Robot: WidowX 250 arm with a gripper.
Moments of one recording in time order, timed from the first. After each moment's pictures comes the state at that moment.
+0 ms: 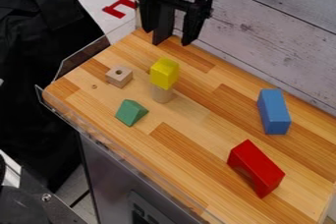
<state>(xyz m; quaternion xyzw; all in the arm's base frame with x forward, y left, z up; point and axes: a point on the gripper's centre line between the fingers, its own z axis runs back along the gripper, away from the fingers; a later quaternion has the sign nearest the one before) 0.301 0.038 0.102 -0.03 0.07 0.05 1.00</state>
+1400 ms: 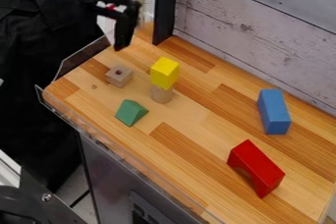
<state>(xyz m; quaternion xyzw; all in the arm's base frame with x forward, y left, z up) 0.269 0.133 0.053 -0.02 0.12 0.06 0.99</state>
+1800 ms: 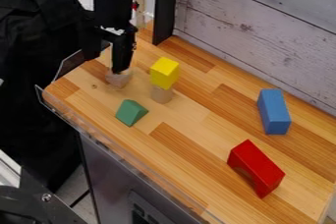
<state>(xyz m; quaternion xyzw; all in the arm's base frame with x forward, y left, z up) 0.263 0.126 0.037 -0.04 0.10 0.00 0.99</state>
